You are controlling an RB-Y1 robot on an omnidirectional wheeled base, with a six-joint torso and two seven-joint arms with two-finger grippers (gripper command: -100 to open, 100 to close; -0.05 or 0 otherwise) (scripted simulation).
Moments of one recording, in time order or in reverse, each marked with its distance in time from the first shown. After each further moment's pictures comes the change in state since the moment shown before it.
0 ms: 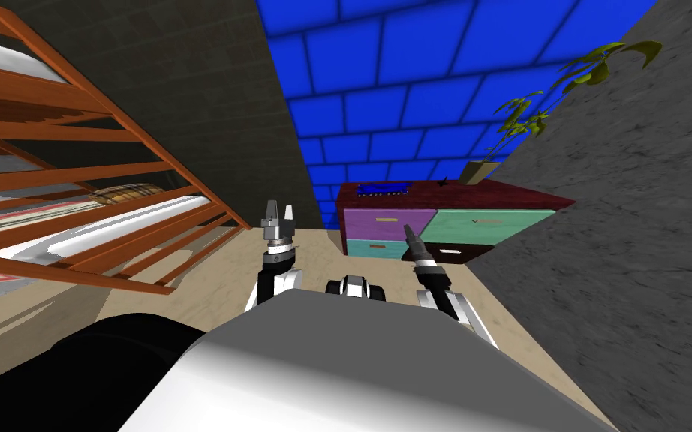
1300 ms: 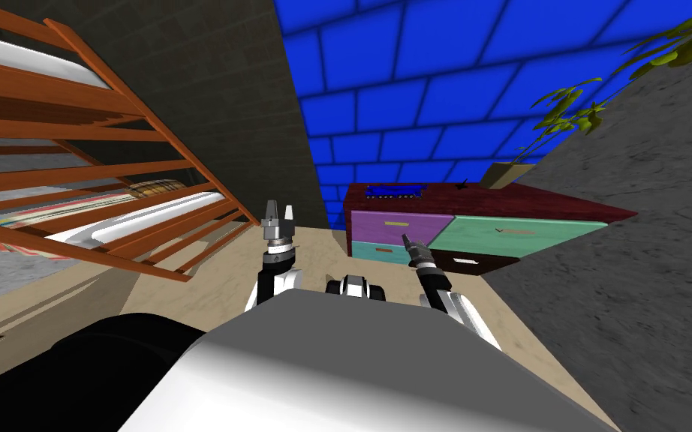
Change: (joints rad) left arm 0.000 0.000 0.000 0.000 0.000 0.000 0.000; right arm -0.010 -0.011 -0.038 0.089 0.362 0.141 0.087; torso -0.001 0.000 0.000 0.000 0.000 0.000
